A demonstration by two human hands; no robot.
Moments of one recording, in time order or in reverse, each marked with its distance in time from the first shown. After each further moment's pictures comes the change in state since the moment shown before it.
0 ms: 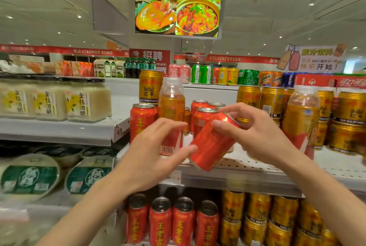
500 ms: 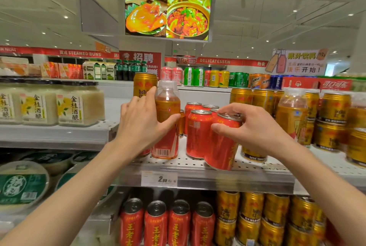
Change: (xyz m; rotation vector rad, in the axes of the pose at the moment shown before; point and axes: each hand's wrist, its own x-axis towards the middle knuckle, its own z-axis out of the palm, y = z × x) left_hand 0.065 -0.031 -0.003 0.418 0.107 -0.267; right_hand 0.016 0.007 -0.015 -0.409 0.021 -0.038
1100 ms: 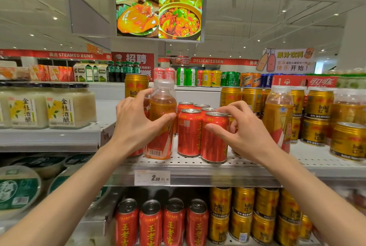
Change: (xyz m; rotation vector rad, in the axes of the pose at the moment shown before) left_hand -0.003 0.002 0.000 -0.344 0.048 -0.022; right_hand -0.016 0.011 0.012 -0.100 0.151 -0.036
